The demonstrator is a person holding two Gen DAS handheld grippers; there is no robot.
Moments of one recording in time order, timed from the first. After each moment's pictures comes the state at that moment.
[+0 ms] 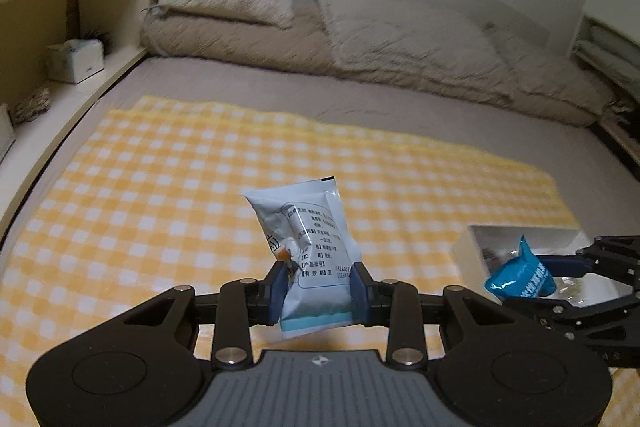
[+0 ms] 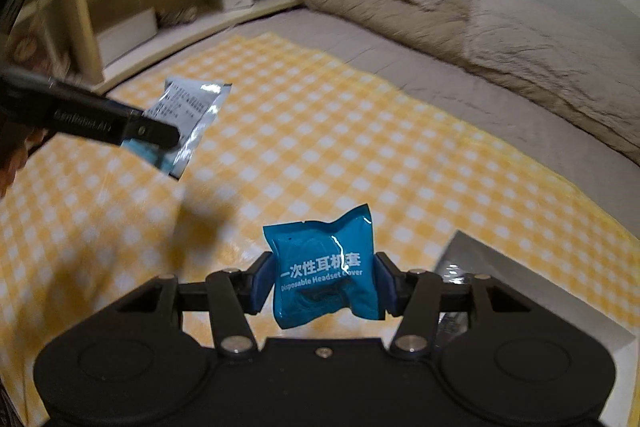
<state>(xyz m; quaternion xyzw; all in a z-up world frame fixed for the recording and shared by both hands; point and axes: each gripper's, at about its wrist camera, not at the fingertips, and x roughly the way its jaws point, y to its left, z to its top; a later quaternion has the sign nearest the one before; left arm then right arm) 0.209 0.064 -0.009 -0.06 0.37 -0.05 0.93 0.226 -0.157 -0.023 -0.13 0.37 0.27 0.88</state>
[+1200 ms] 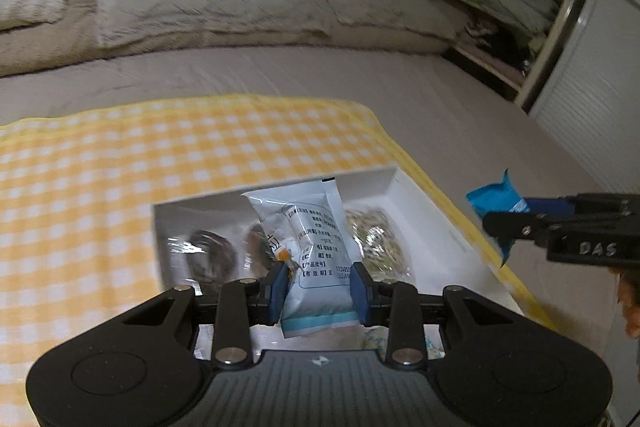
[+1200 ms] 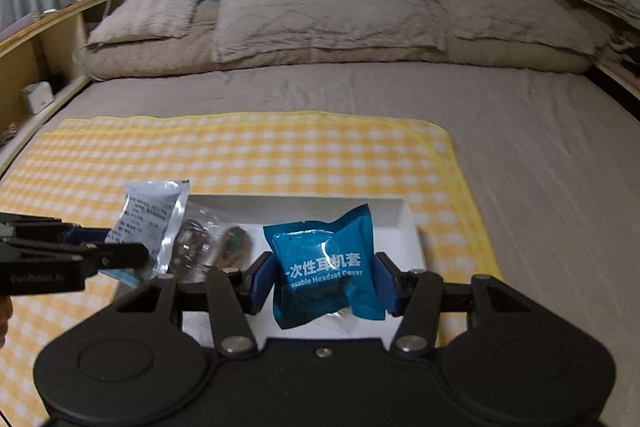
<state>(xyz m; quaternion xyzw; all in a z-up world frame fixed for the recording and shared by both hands) 0.247 -0.187 -0.069 -0.02 0.40 -0.27 0.88 0.191 -0.406 -0.012 0.01 0.37 0.02 0.93</state>
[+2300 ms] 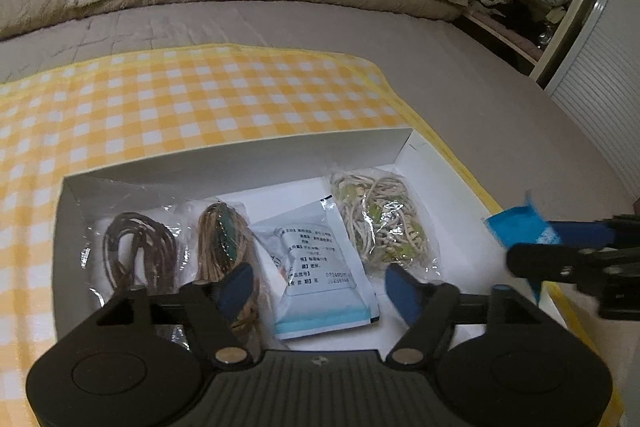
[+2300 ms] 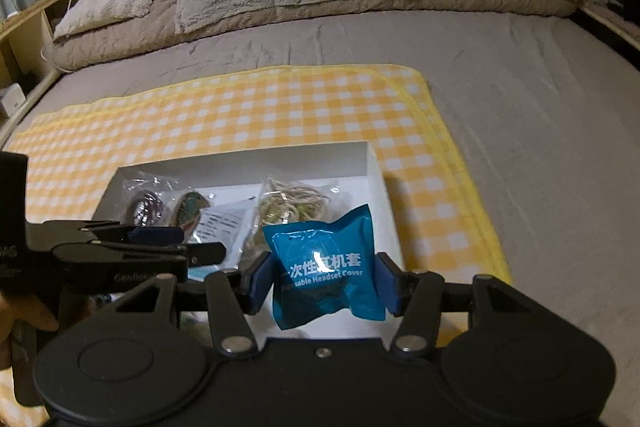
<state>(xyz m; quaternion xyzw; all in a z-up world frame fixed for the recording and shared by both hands) 0.294 -0.242 -0.136 -0.01 0.43 -0.27 0.86 0.208 -0.440 -0.055 0.05 0.42 0.00 0.90</state>
